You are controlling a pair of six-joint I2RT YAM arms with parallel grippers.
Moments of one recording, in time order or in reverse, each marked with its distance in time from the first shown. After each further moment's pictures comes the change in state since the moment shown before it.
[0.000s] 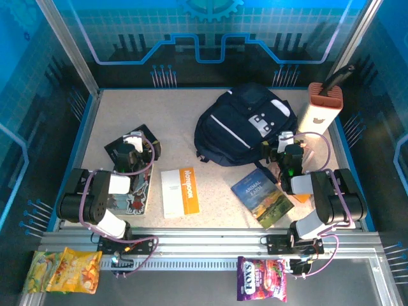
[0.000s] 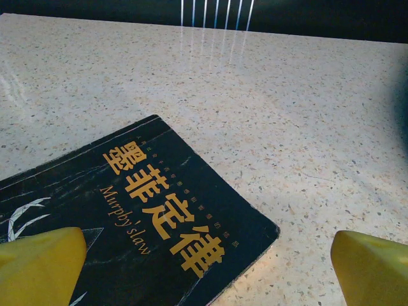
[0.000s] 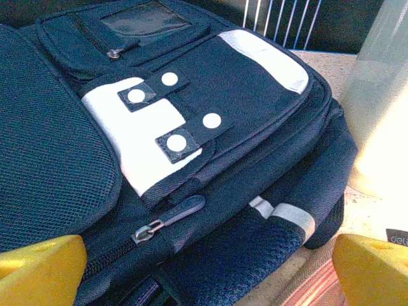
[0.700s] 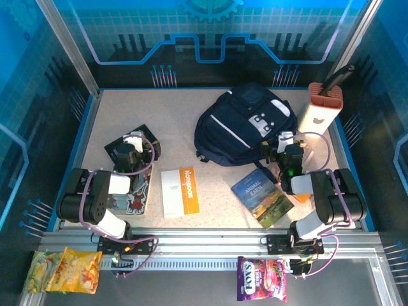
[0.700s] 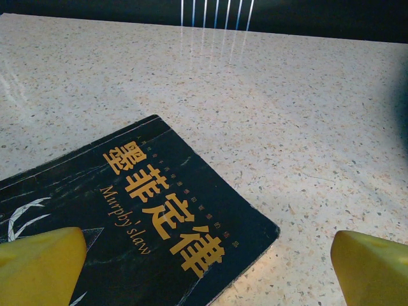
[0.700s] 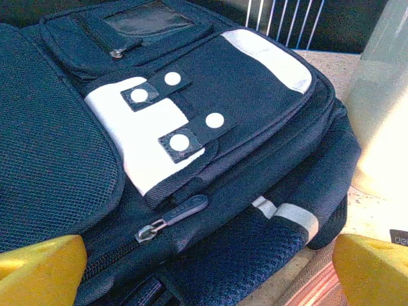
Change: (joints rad) left arm 0.000 0.000 0.000 0.000 0.000 0.000; right arm 0.000 0.000 0.000 0.000 -0.007 0.000
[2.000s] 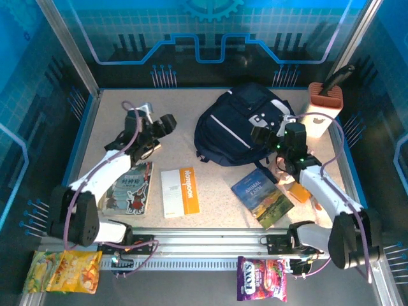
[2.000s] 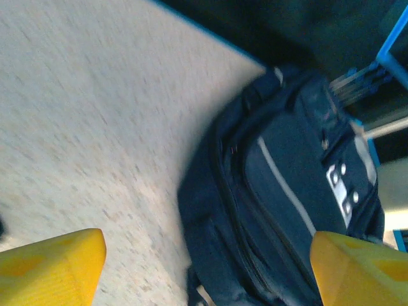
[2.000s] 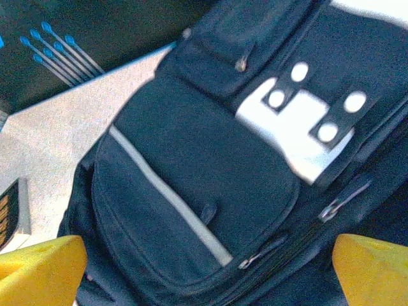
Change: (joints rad) left arm -0.224 -0.097 0.565 -0.857 0.172 -0.579; right arm 0.102 -0.298 0.360 -0.859 -0.232 0.531
